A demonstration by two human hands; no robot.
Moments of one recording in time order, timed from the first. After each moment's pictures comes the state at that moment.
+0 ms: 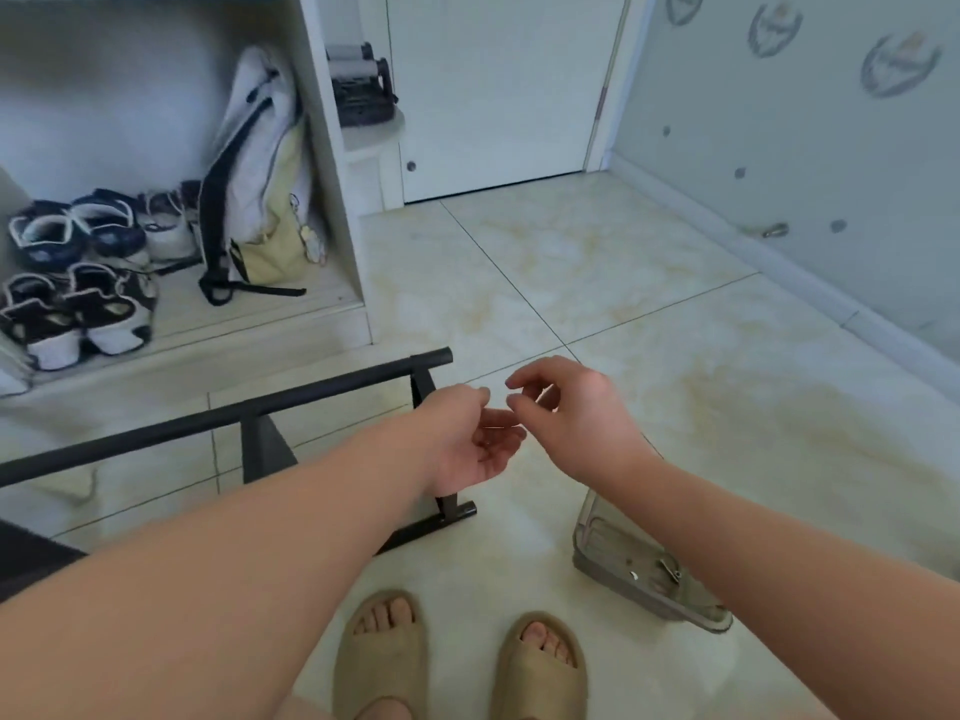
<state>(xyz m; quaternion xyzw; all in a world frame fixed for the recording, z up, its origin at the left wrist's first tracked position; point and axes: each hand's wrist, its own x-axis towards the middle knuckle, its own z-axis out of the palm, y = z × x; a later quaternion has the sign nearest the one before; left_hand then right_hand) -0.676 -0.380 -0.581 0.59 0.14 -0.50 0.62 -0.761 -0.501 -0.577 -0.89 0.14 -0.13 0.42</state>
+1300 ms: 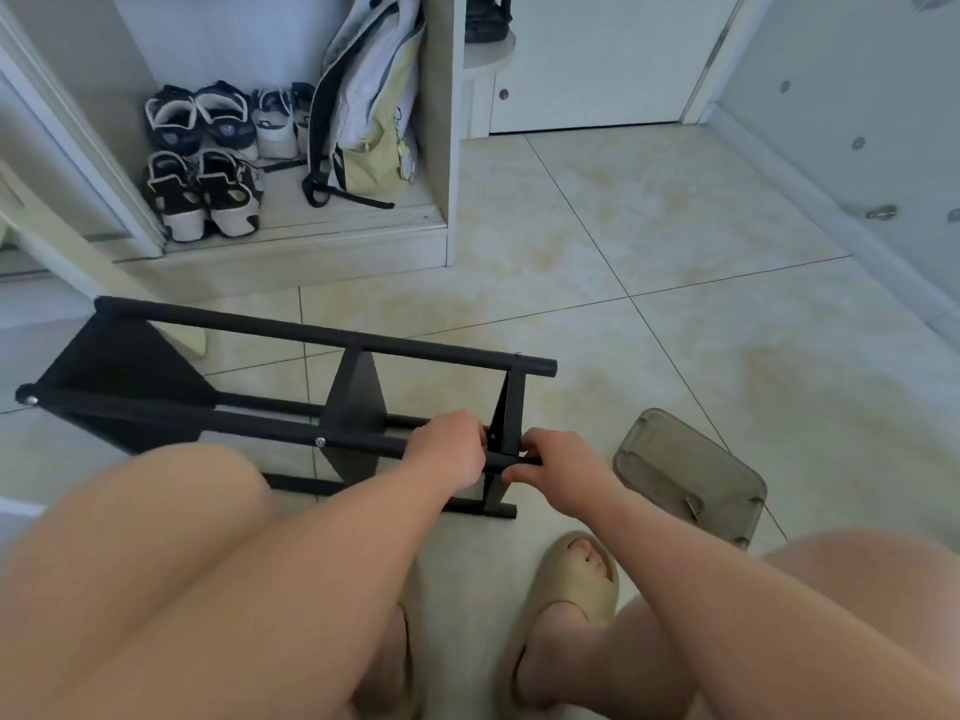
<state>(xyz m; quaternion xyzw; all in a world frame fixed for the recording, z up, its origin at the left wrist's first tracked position) -0.746 -0.265 -0.653 0.93 -0.14 -0.29 0.16 -0.812 -0.410 -0.663 -0.93 0.14 0.20 0.28</state>
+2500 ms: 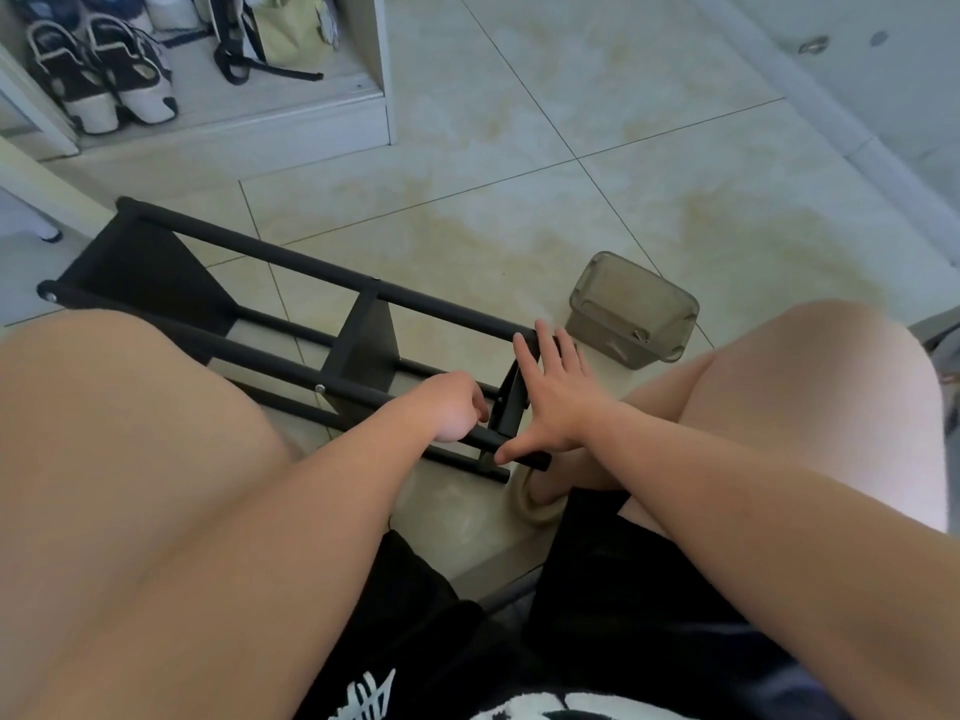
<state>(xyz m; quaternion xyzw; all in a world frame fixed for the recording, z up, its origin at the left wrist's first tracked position) -0.883 -0.214 -0.649 0.85 -0.26 -0.43 0.15 -0.961 -0.372 -0.668 -0.96 0.09 0.27 0.06</state>
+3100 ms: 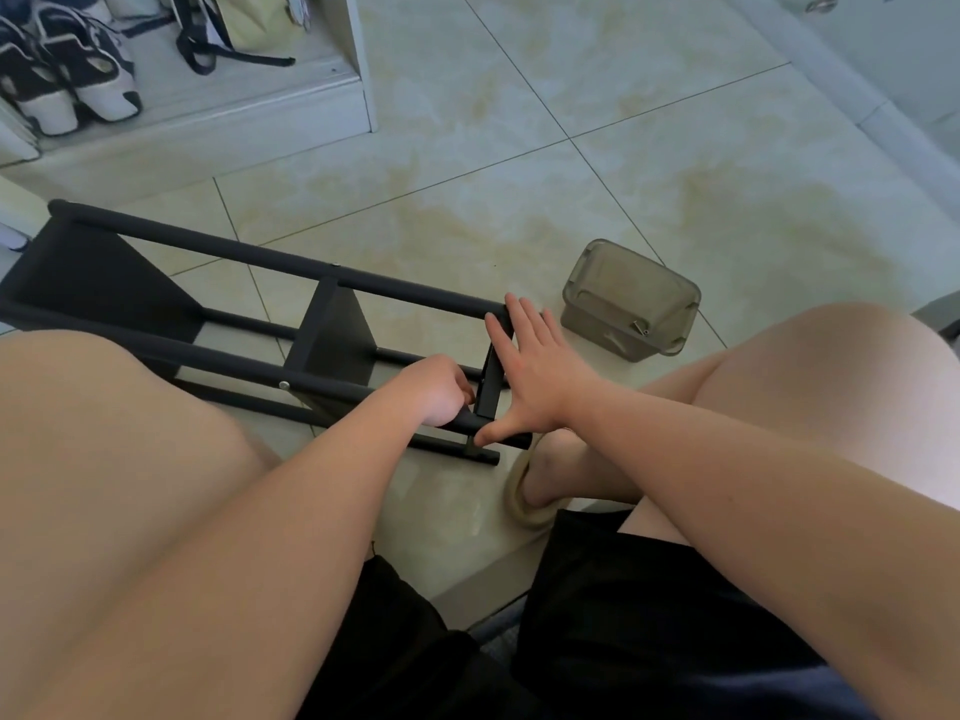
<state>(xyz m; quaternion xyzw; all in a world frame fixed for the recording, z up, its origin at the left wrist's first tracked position) -0.856 -0.239 -0.658 0.86 -0.23 -0.44 0.13 -0.930 -0.387 -0.667 -0.97 0.01 0.22 0.04</state>
